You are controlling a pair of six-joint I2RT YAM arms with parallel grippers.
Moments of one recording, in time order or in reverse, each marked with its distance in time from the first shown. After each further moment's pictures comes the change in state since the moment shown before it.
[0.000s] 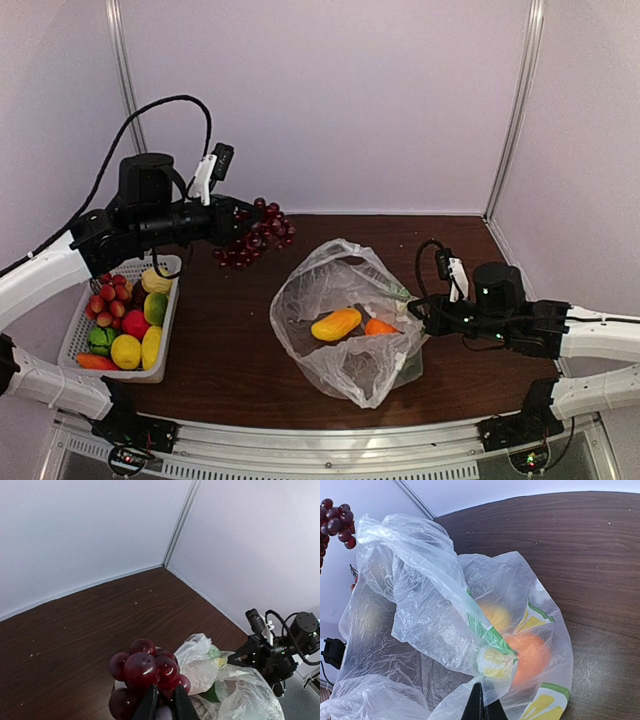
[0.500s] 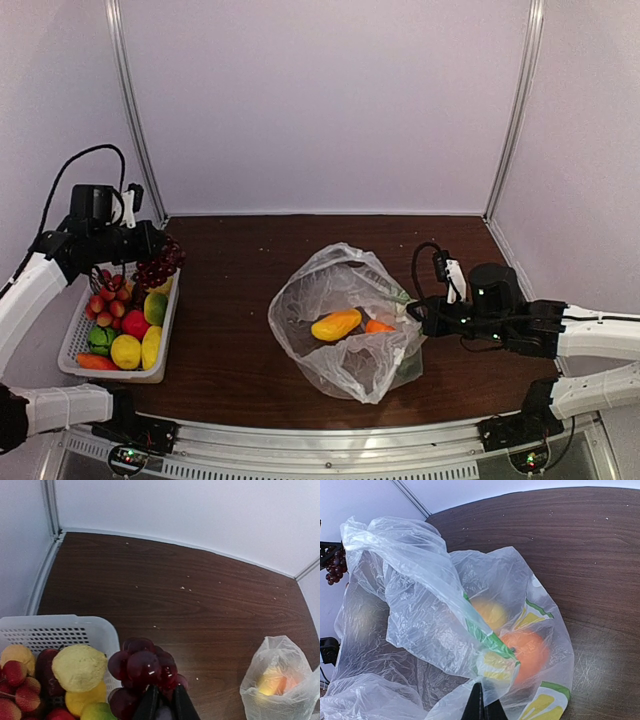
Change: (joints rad) left arm 0.607 -0.201 -0.207 -0.319 0.005 0.002; right arm 0.000 0.026 0.000 0.000 0.008 0.003
